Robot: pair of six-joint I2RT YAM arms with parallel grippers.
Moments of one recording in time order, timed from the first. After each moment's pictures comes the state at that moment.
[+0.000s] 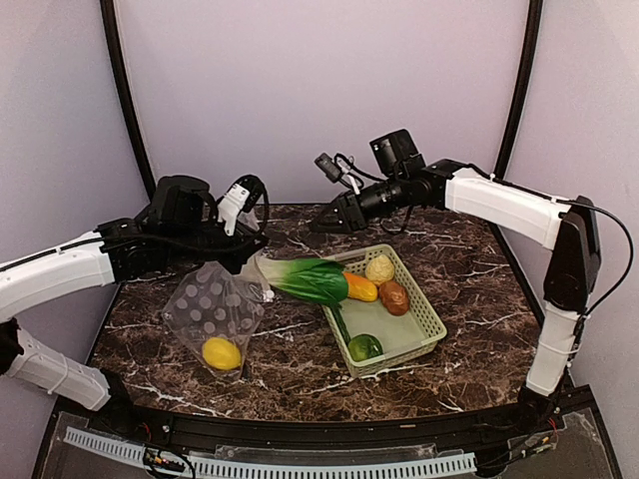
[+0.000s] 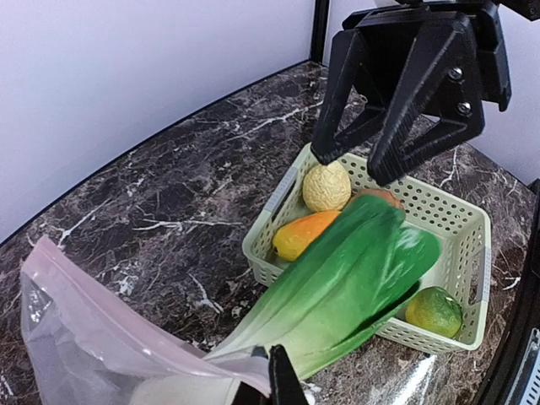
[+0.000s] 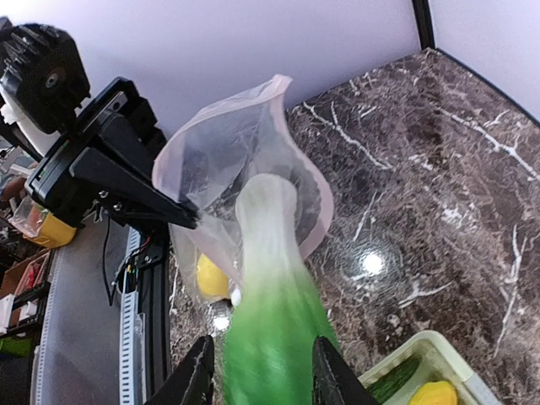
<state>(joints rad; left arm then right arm) -0.79 1.20 1.04 -0.30 -0.02 -0.03 0.69 1.87 1.73 -0.48 -0.82 -0.01</state>
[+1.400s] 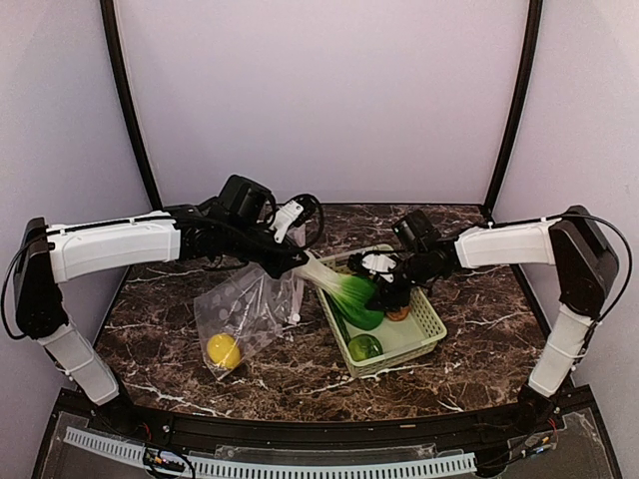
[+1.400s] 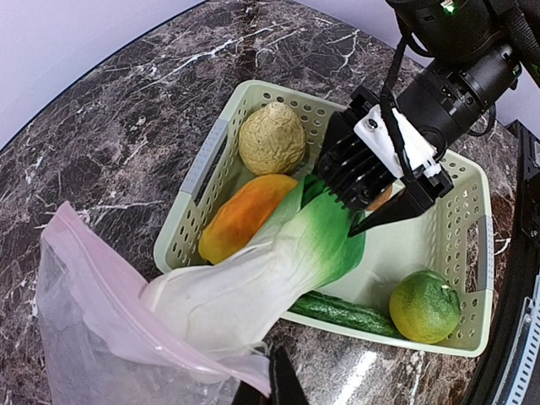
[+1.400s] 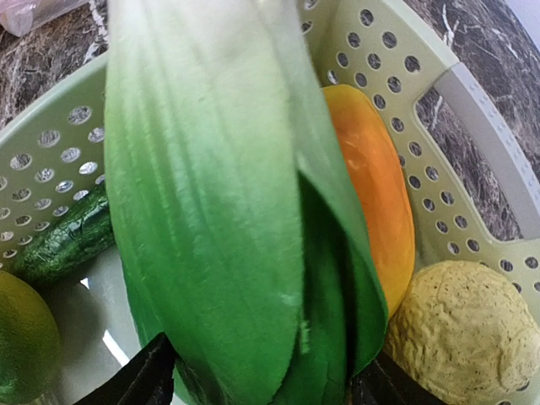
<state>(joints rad) -0.79 1.61 1.28 -0.36 0.18 0.01 0.64 1.76 1.09 -0.34 -0.33 -0.61</state>
